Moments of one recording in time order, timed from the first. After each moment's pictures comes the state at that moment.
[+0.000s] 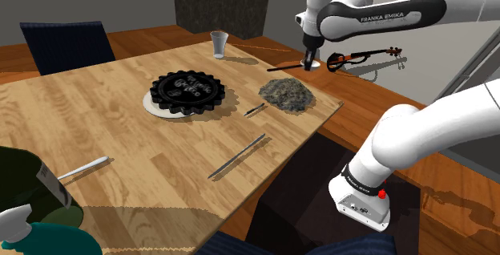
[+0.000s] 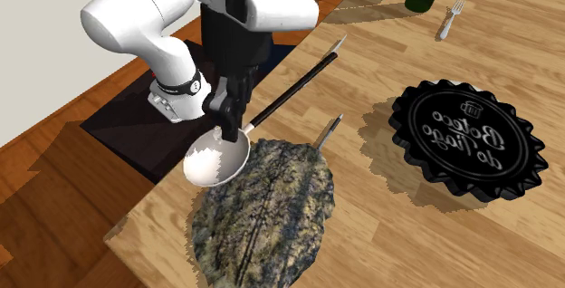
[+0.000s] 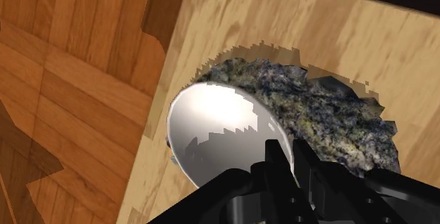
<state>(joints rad) -0.04 -0.58 -0.16 -2.49 -0.47 1.94 -0.32</state>
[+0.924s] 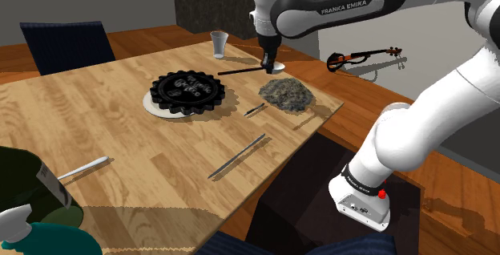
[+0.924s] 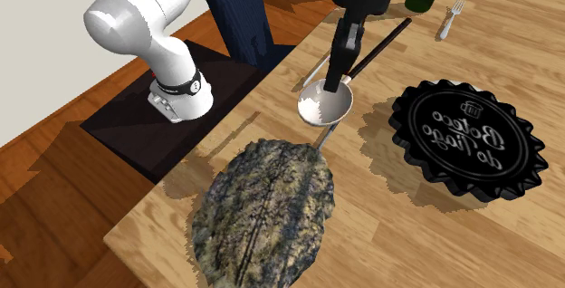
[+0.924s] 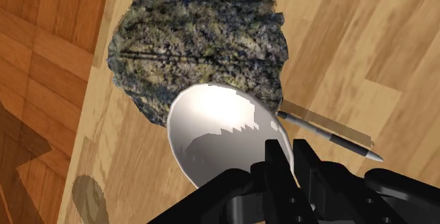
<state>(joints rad) 0.09 -0.30 0.07 -2.23 -0.35 1.86 -0.04</state>
